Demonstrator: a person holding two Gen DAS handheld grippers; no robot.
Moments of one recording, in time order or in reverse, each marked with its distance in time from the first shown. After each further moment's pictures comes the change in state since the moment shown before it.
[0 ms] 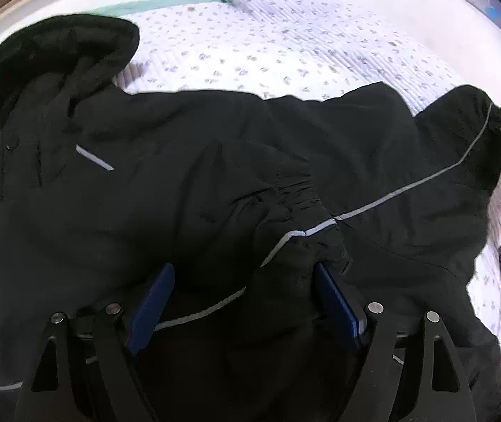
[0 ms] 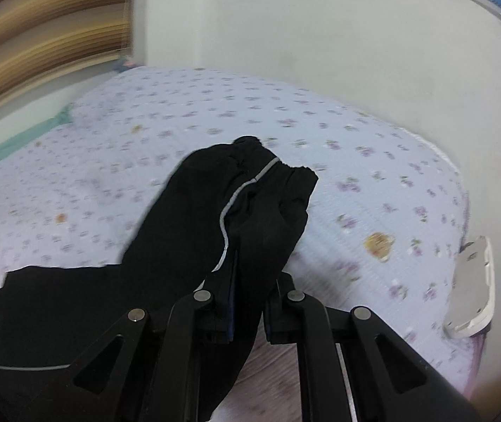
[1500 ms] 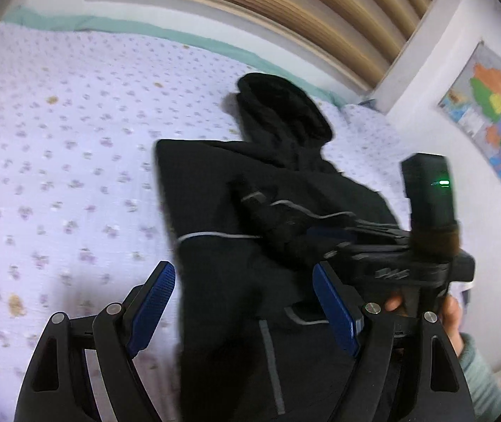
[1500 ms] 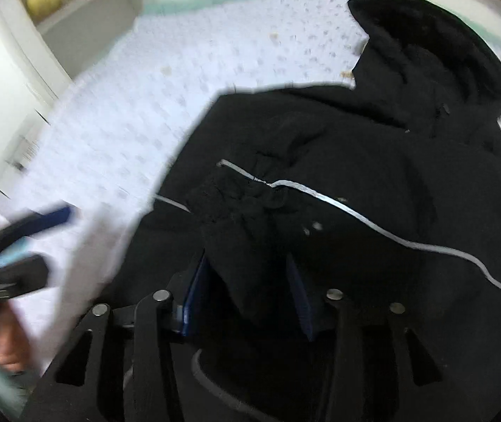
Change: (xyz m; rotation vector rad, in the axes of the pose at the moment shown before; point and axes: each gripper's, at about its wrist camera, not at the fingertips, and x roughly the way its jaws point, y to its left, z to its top) left arm -0.272 0.246 -0.178 -0.404 -0.260 -0.050; right arm -0.185 0.516 -0.228 -0.659 0.413 1.026
